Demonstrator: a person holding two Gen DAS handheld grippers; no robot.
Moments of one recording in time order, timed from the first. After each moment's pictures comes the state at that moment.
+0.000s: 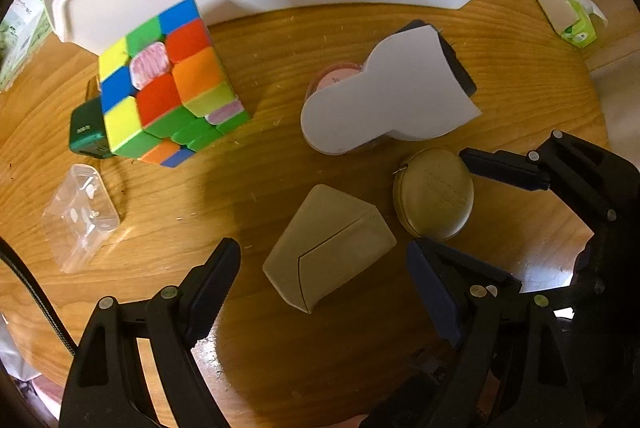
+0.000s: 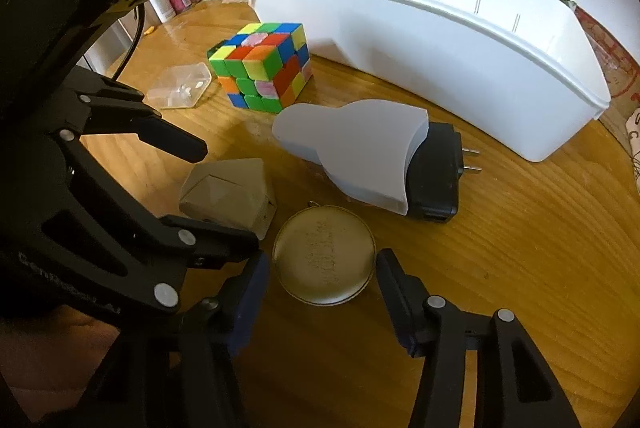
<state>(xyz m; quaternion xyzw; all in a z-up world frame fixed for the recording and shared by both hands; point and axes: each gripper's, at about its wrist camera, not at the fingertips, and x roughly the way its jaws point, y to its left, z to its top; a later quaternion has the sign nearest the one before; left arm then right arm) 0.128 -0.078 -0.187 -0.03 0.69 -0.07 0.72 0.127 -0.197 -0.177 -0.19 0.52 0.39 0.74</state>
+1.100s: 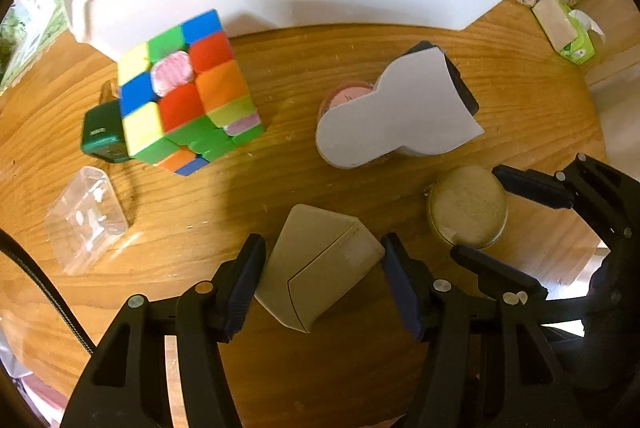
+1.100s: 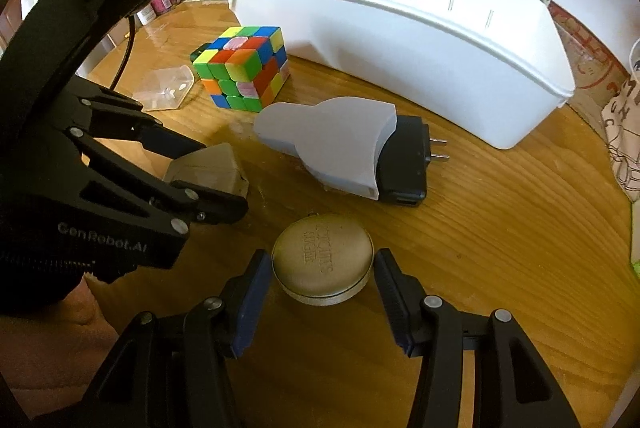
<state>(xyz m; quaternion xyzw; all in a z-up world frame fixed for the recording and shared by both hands) 0.121 -0.065 -0.180 -0.05 0.66 -0.06 0.75 0.122 -0.204 -0.165 -0.19 0.52 0.35 0.76</state>
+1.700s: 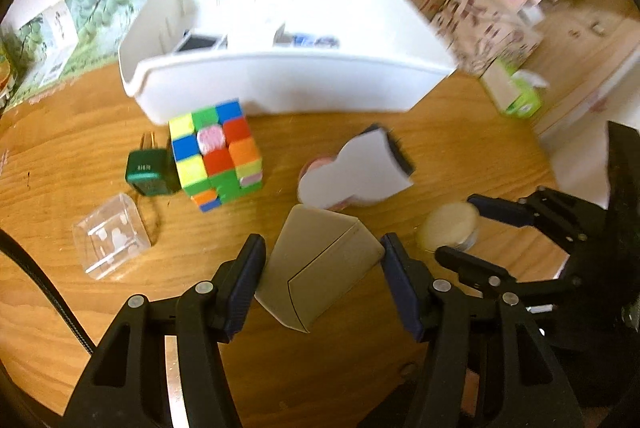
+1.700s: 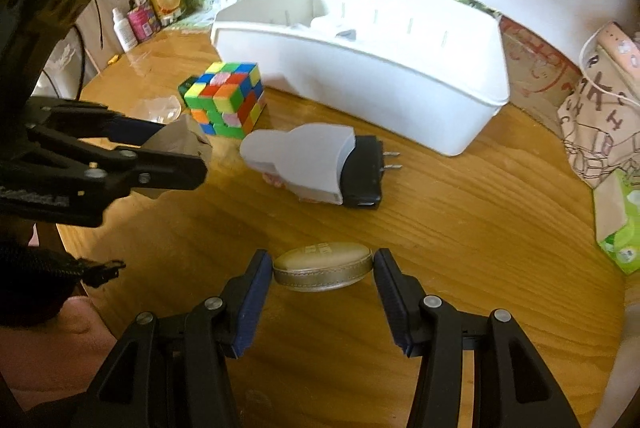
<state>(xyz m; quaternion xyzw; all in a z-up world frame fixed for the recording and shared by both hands) 0.070 -0.036 -0.114 -0.10 0.53 -0.10 0.83 0.111 -0.226 -0.132 -0.17 0.48 0.30 0.80</state>
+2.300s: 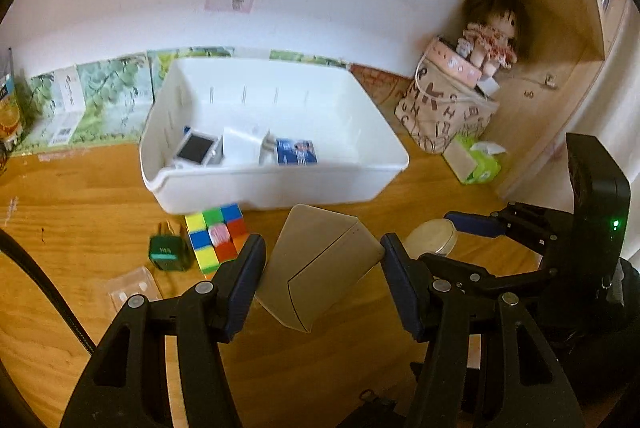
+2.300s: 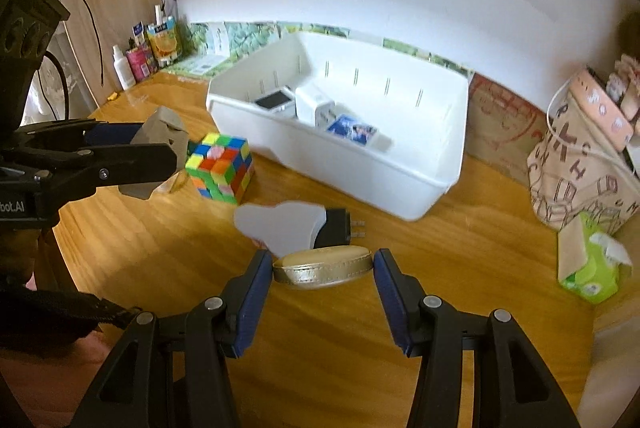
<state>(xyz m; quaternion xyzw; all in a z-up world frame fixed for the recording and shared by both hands) 0.069 -0.019 -0.055 -0.12 0.41 -0.12 0.90 0.128 -0.221 -0.078 -0.18 0.42 0.30 0.83</state>
